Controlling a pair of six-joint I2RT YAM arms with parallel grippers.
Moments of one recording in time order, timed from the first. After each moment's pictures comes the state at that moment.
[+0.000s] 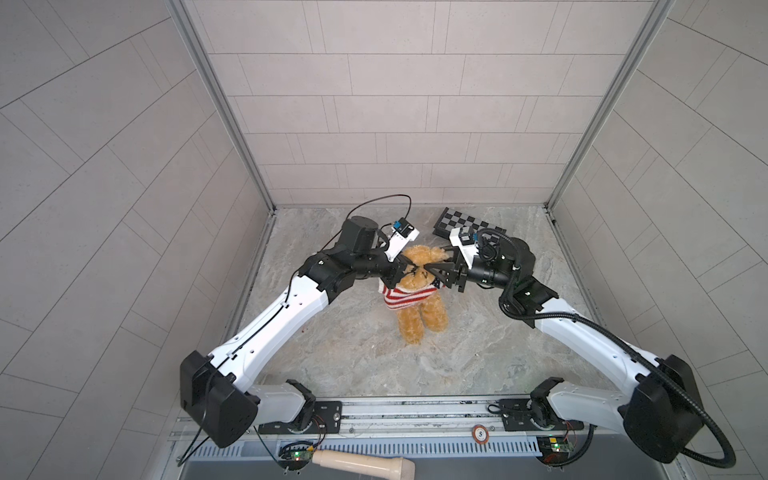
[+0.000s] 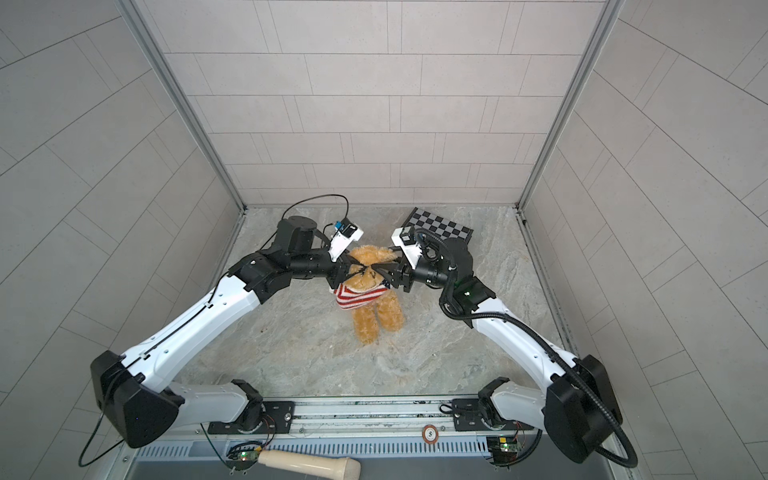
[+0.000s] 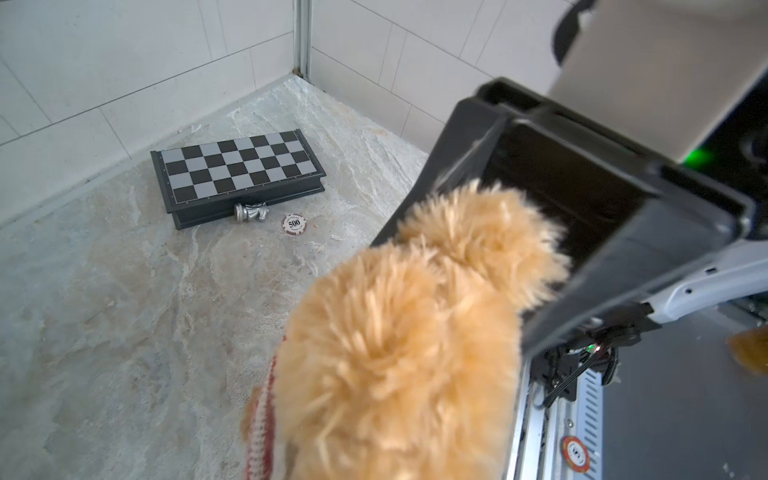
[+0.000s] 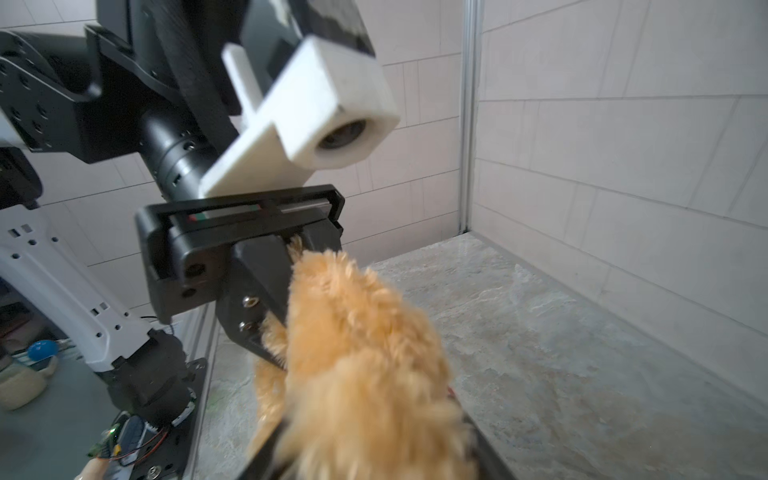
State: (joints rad) left arm -0.53 1.28 1.22 -0.48 0.54 0.03; right arm 0.47 1.13 0.80 0.31 -0.69 0.09
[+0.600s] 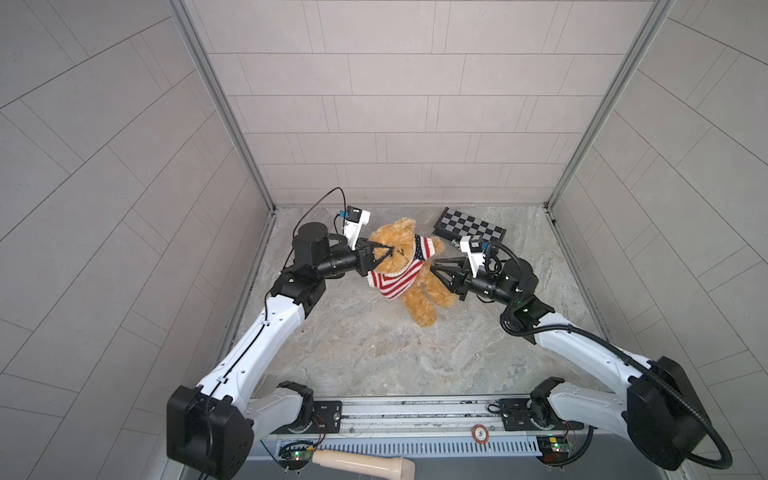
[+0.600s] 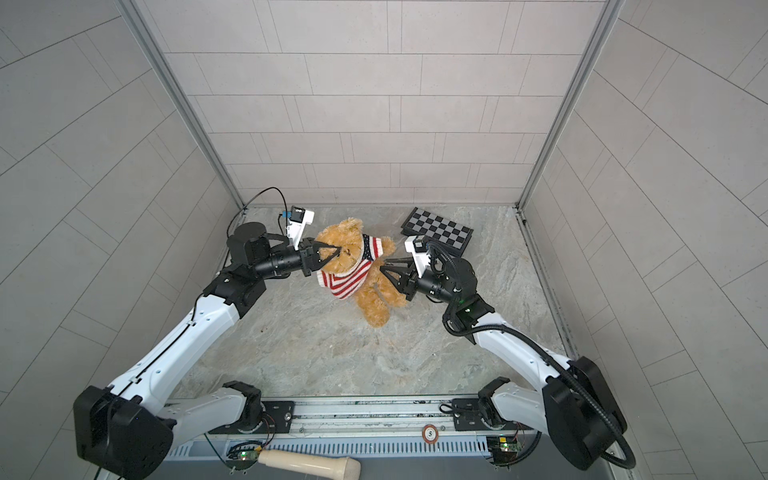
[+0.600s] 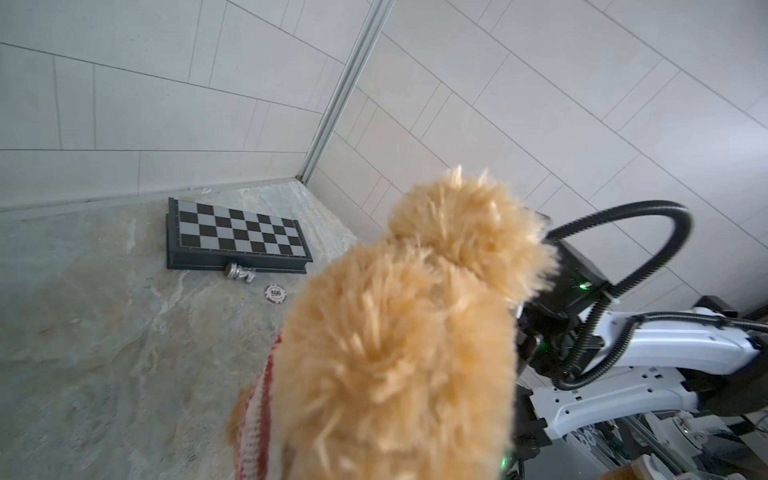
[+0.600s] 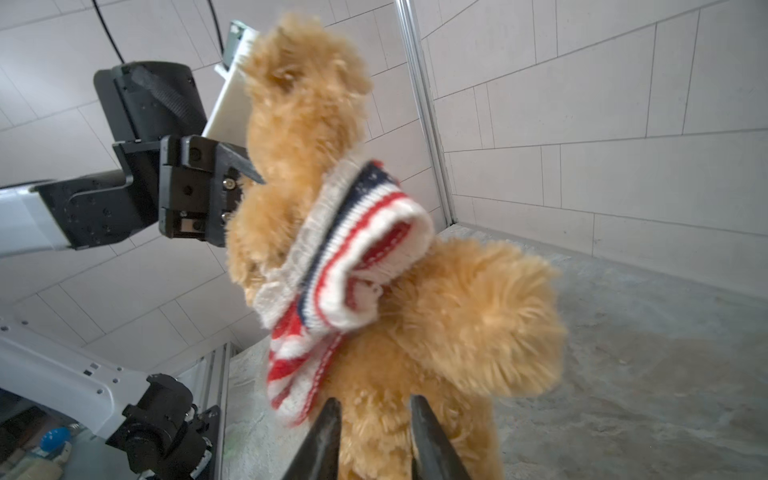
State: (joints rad) left arm -0.31 1.14 0.96 0.02 0.85 -0.41; right arm 0.47 1.17 0.61 0.62 -0.60 0.38
